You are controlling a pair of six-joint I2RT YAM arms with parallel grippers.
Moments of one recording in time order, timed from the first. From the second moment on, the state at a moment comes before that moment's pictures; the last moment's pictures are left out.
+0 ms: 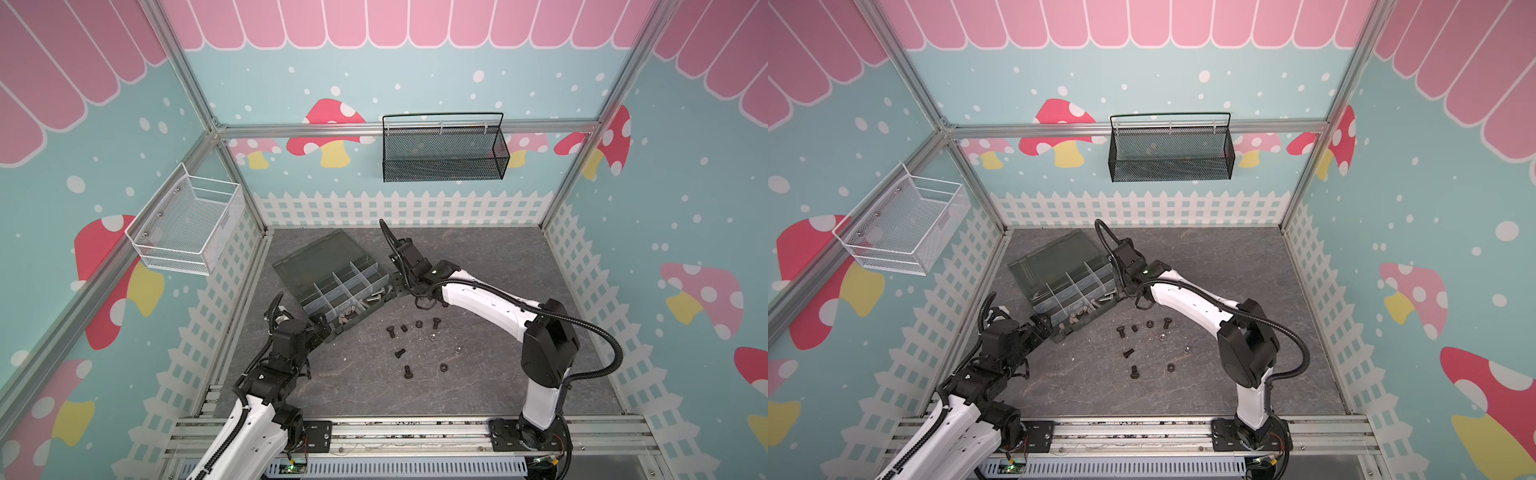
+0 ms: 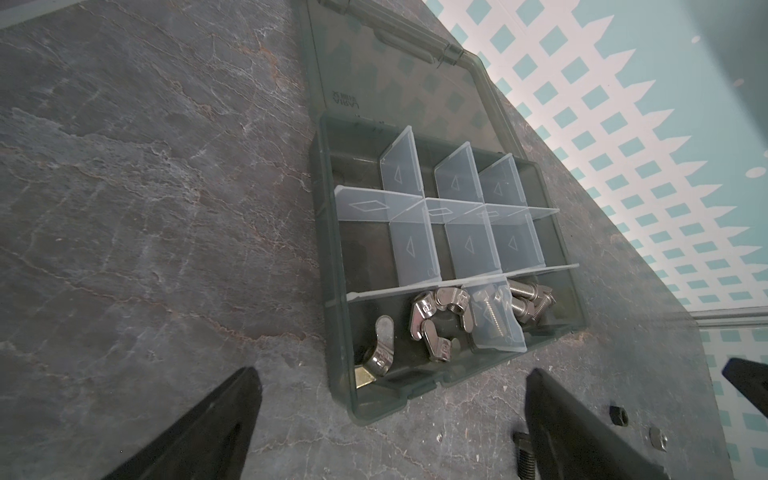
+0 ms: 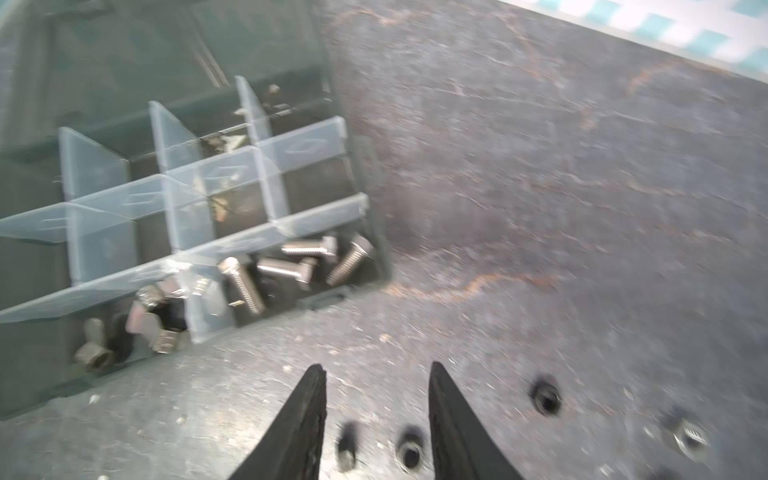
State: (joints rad) left arm -0.26 0.59 0.37 -0.41 -0.24 -0.86; right arm 0.78 1.82 1.54 -0.63 0.29 0.36
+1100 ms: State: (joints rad) left arm -0.75 1.08 0.67 -0.50 -0.37 -0.87; right arm 0.58 1.38 0.99 -0.49 0.38 0.52
